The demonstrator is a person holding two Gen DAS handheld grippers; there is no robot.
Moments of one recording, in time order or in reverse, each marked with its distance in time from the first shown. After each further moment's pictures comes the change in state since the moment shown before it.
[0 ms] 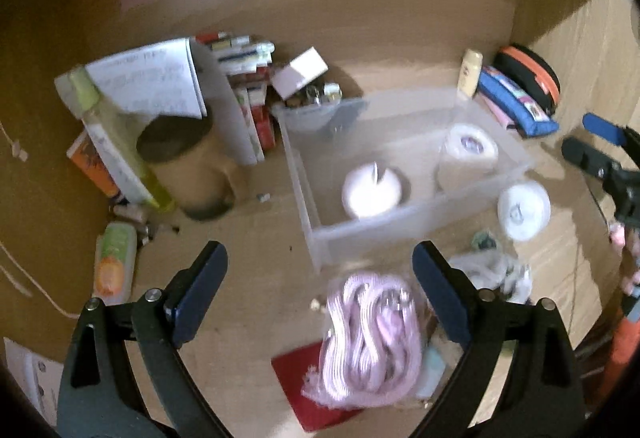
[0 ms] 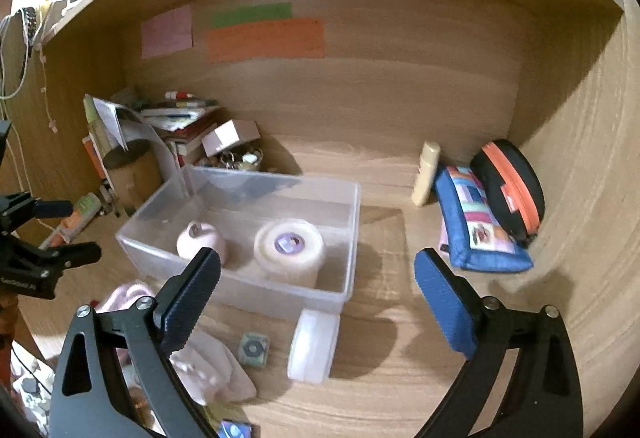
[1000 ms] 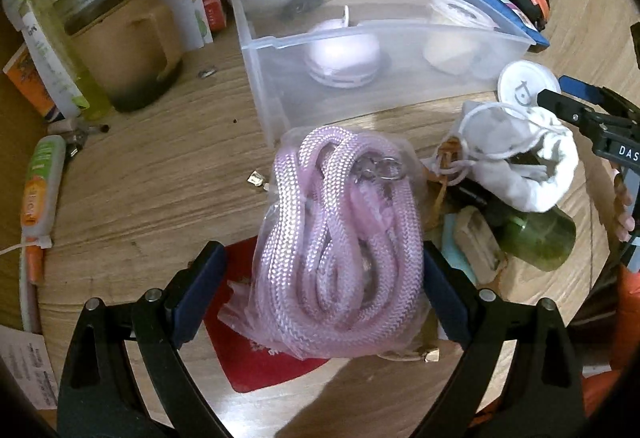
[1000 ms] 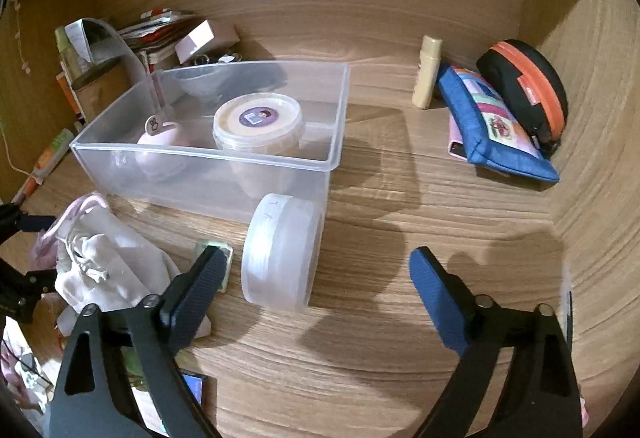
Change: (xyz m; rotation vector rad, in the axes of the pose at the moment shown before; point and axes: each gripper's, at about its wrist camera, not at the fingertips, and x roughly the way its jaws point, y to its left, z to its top) left arm 0.061 -0.012 -0.069 0.023 0.220 -0.123; right arm 0.050 -0.017 -0.064 0.013 0.215 -0.001
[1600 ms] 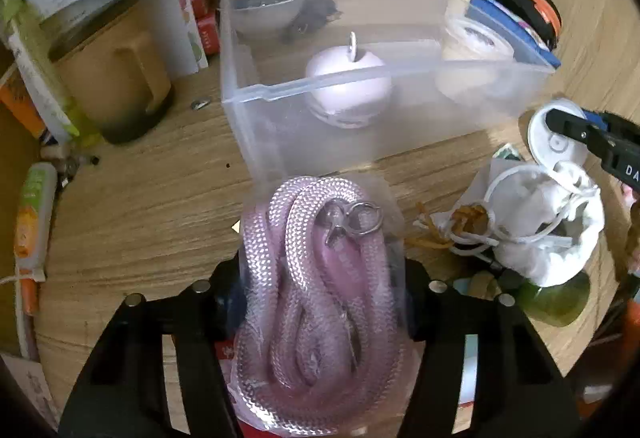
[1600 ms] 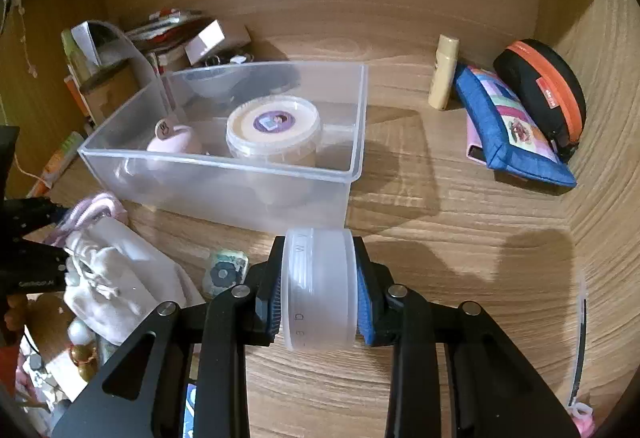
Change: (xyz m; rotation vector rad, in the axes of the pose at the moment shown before) left arm 0.012 0.001 0.021 -0.019 -0.059 0.007; right arm 0.004 0.003 0.005 0.007 -0.008 0.049
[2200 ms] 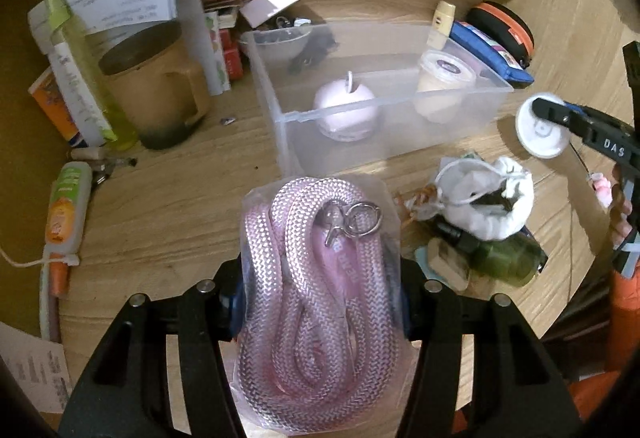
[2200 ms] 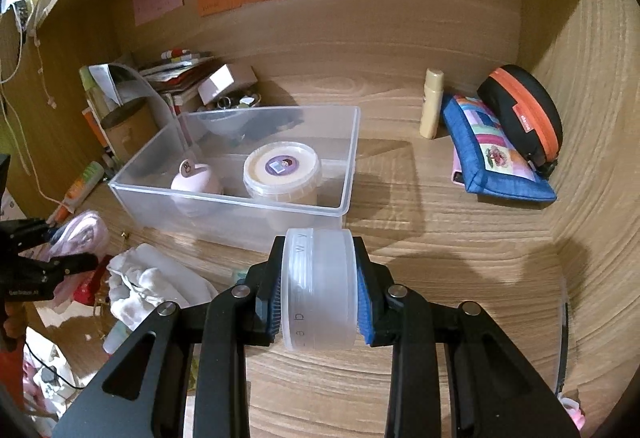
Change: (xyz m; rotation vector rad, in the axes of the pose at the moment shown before) left arm -0.057 0.008 -0.016 0.012 -0.076 -0.007; right arm -0.038 -0.006 0.005 0.032 -0.088 0.031
